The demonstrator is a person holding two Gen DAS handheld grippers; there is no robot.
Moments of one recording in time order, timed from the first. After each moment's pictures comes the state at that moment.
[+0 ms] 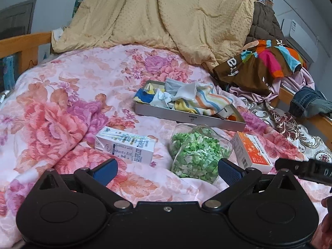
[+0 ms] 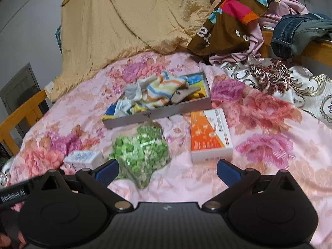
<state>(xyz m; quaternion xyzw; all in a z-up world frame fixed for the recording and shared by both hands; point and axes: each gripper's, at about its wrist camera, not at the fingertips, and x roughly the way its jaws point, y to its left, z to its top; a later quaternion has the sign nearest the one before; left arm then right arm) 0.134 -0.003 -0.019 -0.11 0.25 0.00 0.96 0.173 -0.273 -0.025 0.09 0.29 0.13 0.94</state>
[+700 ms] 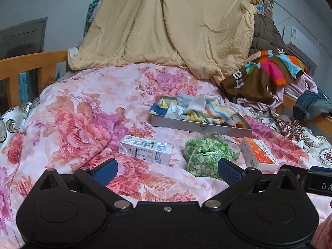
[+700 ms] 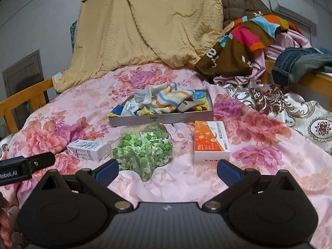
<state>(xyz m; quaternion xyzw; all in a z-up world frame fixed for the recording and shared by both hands) 0.082 0.002 -0.017 -0.09 0.21 0.04 0.97 0.123 -0.249 -0.027 0.01 0.23 0.13 0.97</state>
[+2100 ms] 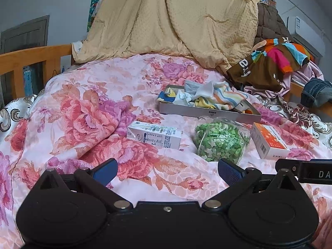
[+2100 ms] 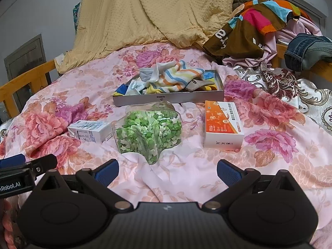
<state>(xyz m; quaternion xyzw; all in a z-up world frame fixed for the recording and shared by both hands) 0.081 0.003 -0.040 -0.07 0.23 0.05 0.97 0.142 -0.239 -0.045 0.00 0.28 0.14 0.95</state>
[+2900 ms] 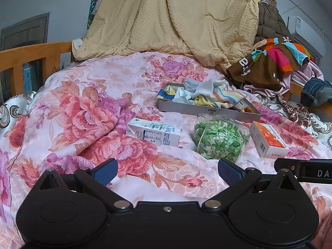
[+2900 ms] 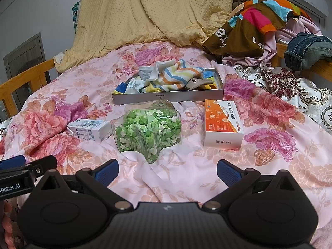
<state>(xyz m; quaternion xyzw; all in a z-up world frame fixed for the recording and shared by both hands) 0.081 0.002 -0.043 -0.08 0.23 0.05 0.97 0.142 -0.239 -0.044 0.00 0.28 0.14 0.95</state>
